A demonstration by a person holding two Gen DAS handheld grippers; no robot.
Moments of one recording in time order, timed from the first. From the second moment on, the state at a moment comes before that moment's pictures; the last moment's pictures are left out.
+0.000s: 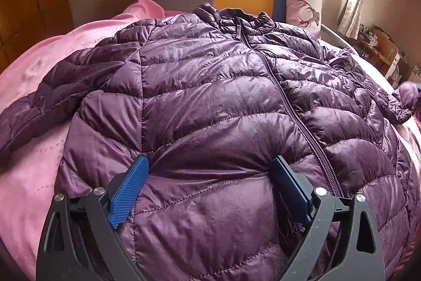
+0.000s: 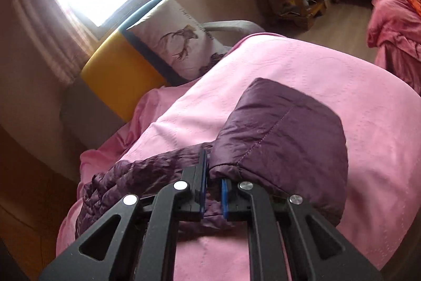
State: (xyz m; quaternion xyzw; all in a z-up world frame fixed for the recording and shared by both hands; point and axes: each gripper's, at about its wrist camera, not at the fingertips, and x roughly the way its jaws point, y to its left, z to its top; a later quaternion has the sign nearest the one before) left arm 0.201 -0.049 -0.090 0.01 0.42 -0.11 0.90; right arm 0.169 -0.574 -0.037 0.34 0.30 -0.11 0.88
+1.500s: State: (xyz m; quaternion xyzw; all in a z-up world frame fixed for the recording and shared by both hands) left arm 0.292 -0.190 -0.055 0.14 0.42 -0.22 0.87; right arm 0.165 -0.389 -0.120 0.36 0.38 0.12 0.84
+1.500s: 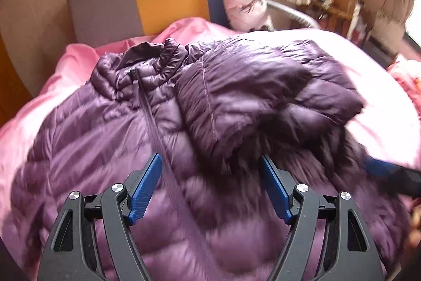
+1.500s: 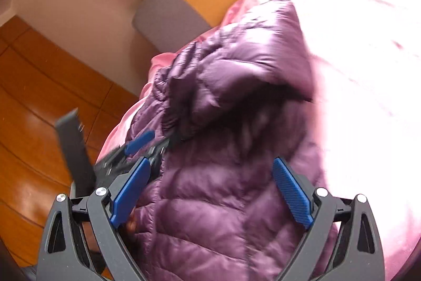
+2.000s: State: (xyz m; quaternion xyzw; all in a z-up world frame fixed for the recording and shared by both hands) left arm 0.311 -0.059 -0.042 -0.22 0.44 -0.21 0.85; right arm 0.184 -0.391 -0.127 0.40 0.38 0.16 0.82
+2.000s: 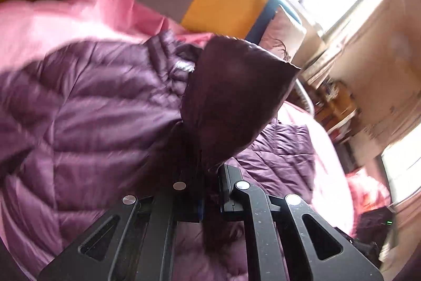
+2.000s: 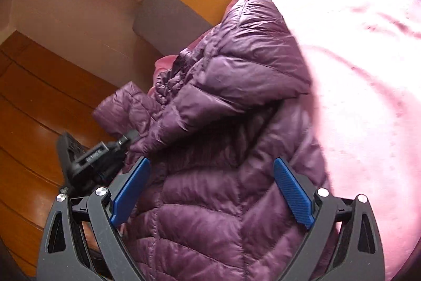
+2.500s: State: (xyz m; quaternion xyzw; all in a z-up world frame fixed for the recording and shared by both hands) left arm 0.297 0.023 -0.083 -0.40 0.44 -0.19 0.78; right arm 0.215 -0.396 -0.094 0.32 0.37 0.12 0.86
